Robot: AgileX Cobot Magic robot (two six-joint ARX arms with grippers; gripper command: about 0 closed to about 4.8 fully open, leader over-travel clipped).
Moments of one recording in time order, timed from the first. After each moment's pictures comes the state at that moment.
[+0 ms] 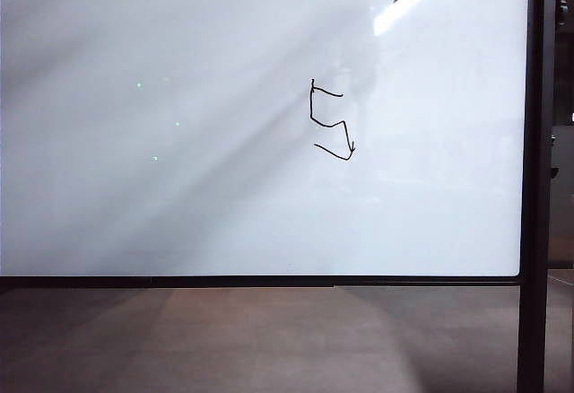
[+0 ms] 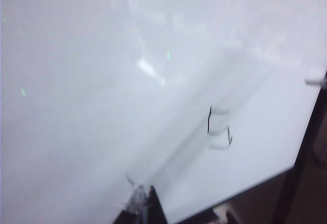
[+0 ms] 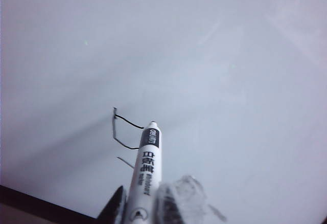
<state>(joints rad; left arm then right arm) -0.43 0.91 1.12 -0.21 -0.06 0.07 0.33 1.12 1.04 0.05 -0.02 -0.09</state>
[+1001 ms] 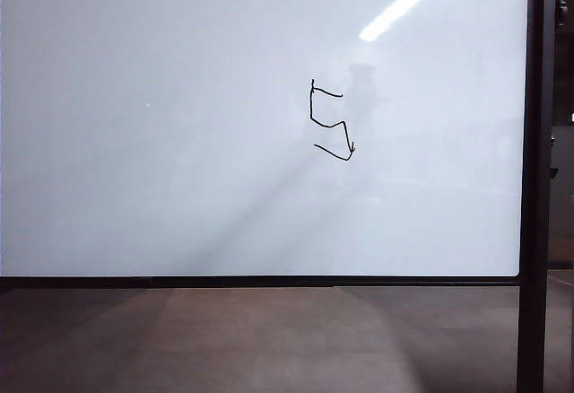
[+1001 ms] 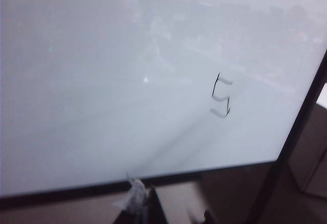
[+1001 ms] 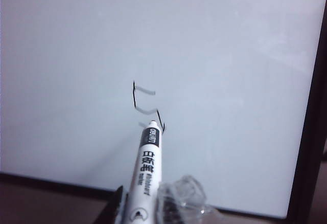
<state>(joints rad) -0.43 0.10 0.58 -0.42 -0.13 -0.12 0.33 0.18 0.37 -0.03 0.00 0.04</state>
